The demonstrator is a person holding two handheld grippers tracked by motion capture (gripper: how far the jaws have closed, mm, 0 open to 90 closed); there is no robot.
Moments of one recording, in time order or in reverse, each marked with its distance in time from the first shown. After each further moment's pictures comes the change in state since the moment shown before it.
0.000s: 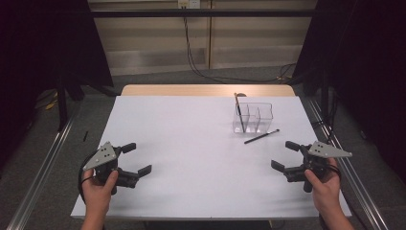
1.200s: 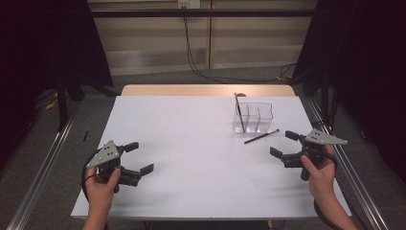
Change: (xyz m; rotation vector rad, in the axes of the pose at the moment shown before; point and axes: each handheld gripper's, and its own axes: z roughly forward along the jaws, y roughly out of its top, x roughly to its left) left arm 0.004 -0.002 0.007 0.006 -0.013 -0.002; right arm -0.026 0.013 0.021 -0.004 -0.059 0.019
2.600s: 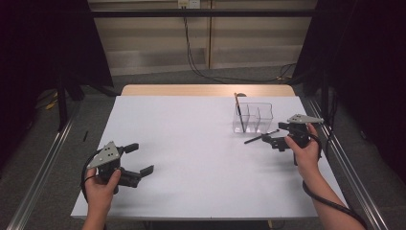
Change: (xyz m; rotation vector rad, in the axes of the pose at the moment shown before) left arm -0.002 0.000 -0.001 0.018 0.000 0.008; right arm -0.037 0.009 0.058 0.217 -0.109 0.048
